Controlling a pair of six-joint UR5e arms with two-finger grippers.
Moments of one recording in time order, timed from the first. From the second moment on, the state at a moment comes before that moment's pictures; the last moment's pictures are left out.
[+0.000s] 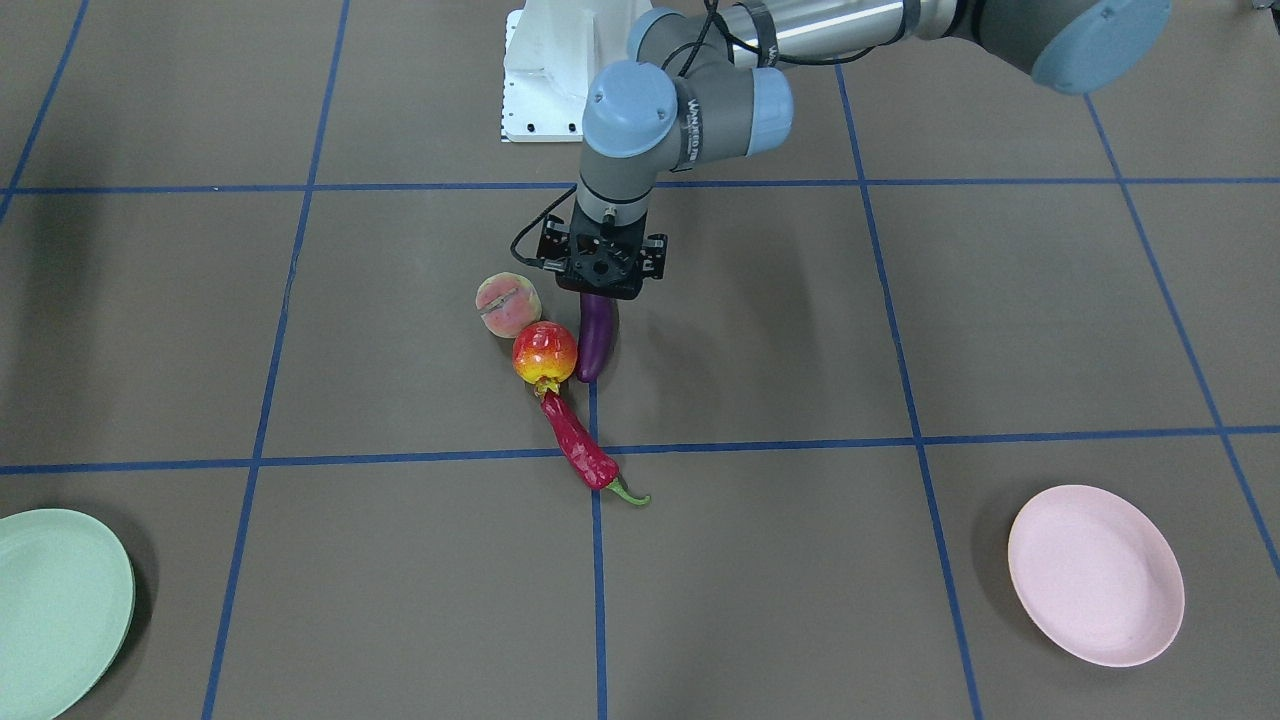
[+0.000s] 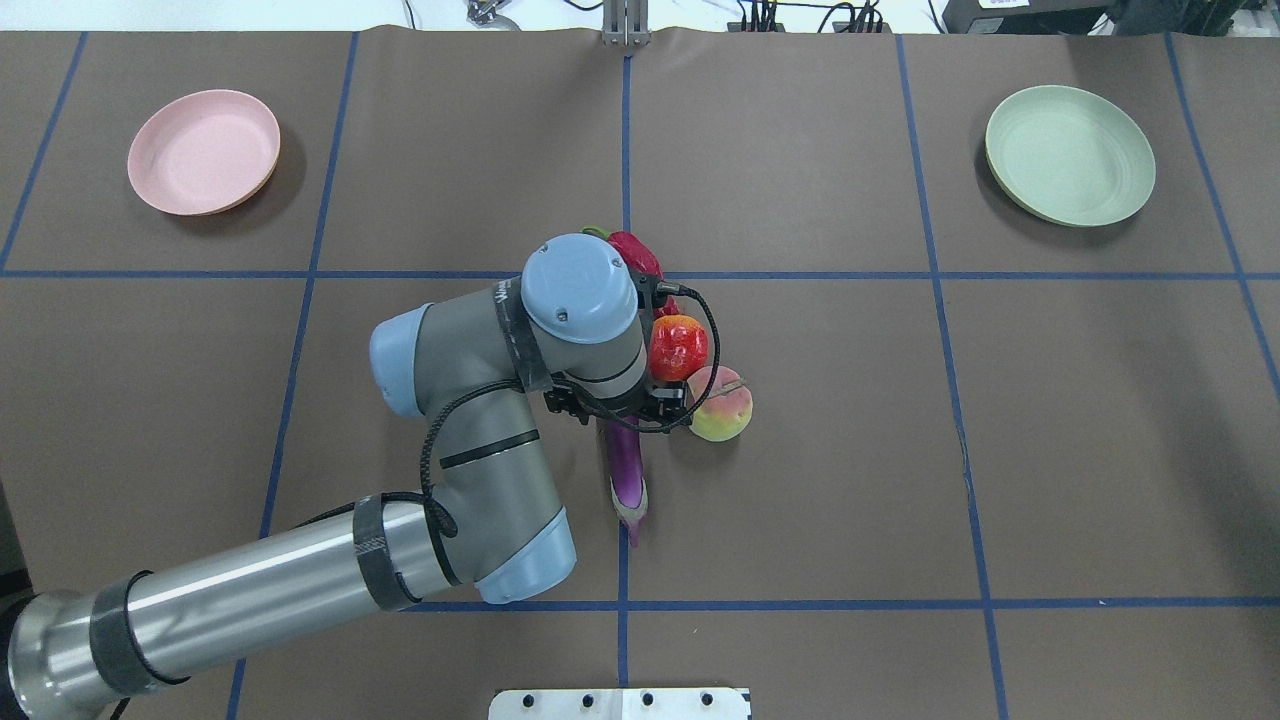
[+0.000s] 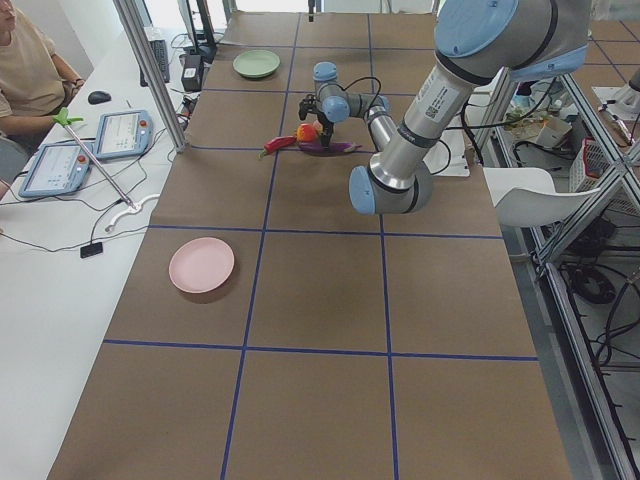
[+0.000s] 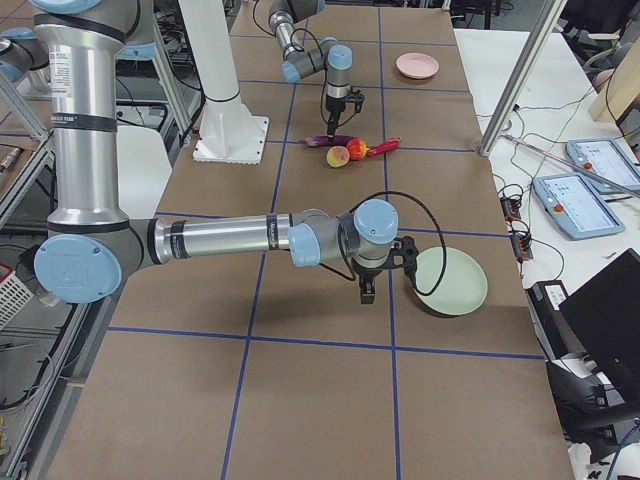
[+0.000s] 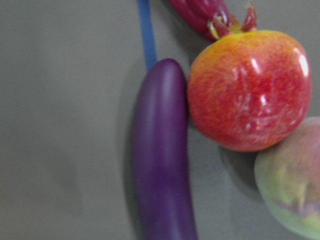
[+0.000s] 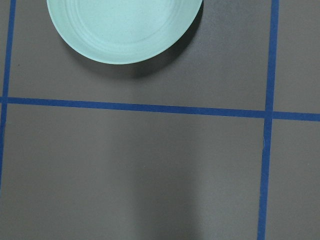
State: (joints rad) left arm -0.45 -2.45 -1.40 -1.70 -1.95 -1.14; right arm 1.43 -1.60 1.70 -1.44 2.47 0.21
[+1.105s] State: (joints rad) left arm -0.60 -2.23 -1.61 -1.70 -2.05 -1.15; right arm 1.43 -1.58 1.68 -1.44 2.47 0.21
